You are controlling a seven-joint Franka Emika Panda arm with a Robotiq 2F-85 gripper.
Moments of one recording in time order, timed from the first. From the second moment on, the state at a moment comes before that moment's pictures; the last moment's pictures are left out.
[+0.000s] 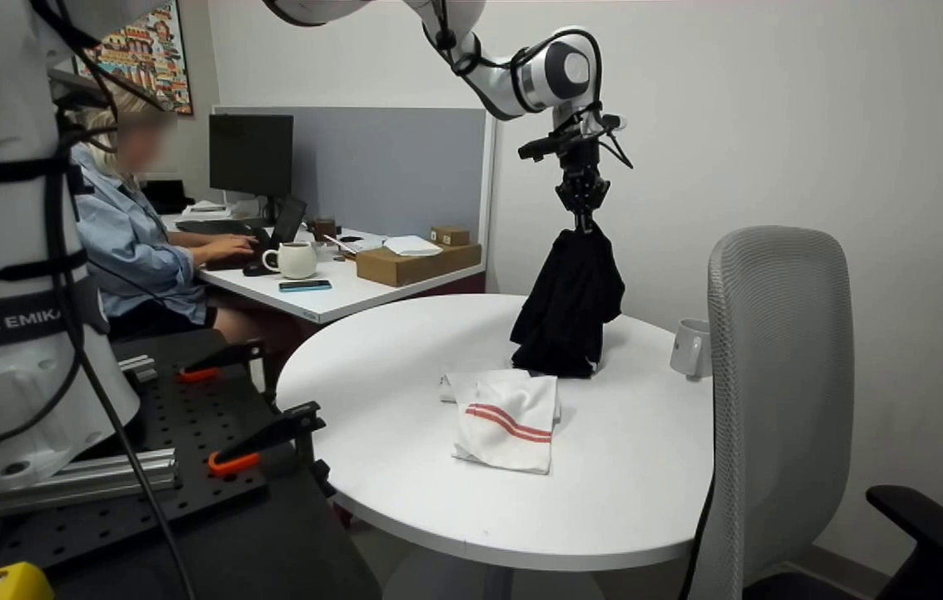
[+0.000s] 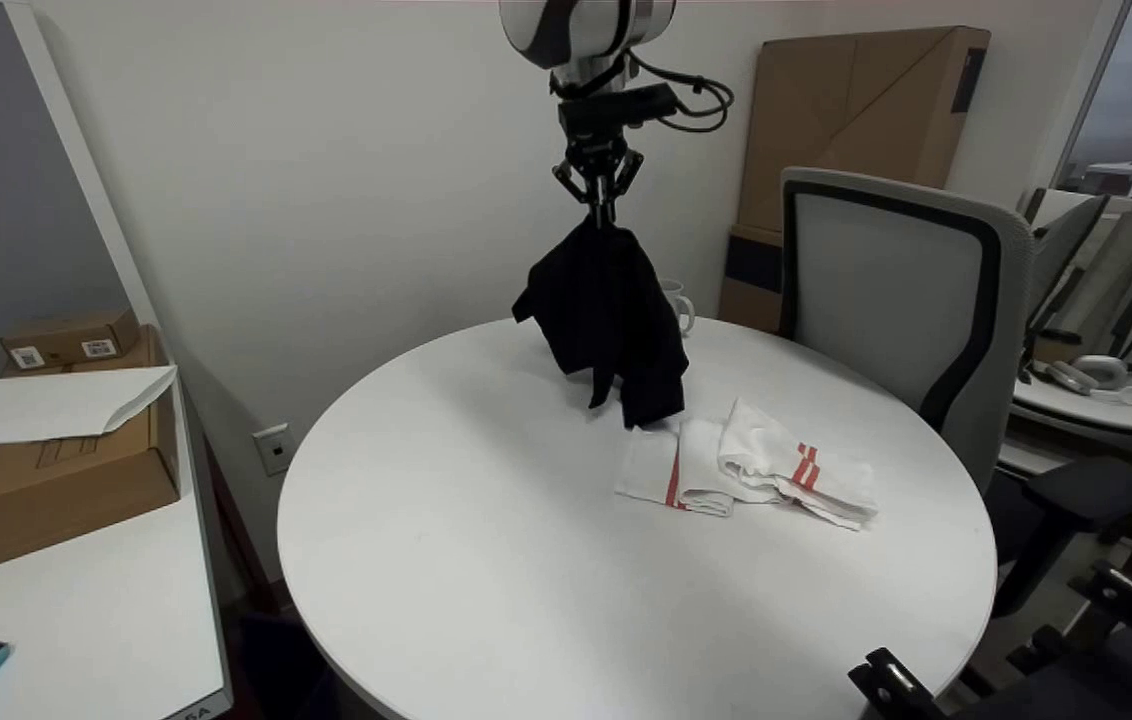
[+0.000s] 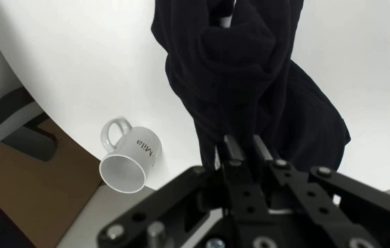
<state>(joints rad) 0.12 0.94 -0.08 -0.99 -0.17 2.05 0.27</state>
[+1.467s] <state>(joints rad) 0.25 0.86 -0.06 -1.49 -0.29 2.41 0.07</state>
